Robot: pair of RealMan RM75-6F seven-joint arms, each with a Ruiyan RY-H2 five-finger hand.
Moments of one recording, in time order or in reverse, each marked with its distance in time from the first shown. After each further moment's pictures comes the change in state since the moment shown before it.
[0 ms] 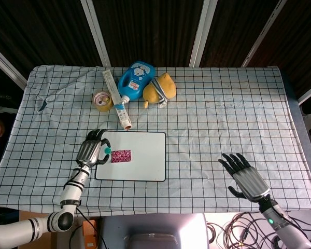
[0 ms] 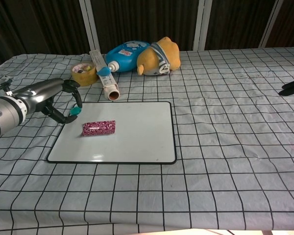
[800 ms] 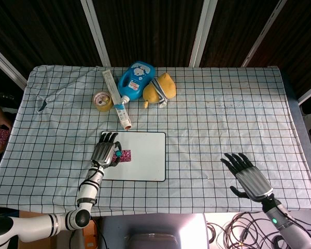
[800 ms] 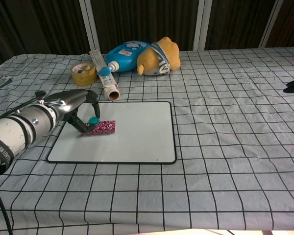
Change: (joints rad) left arm -0.101 -0.125 0.010 0.084 -0.161 0.013 0.155; right arm 0.000 0.017 -0.006 0.018 -0.023 0.007 0.071
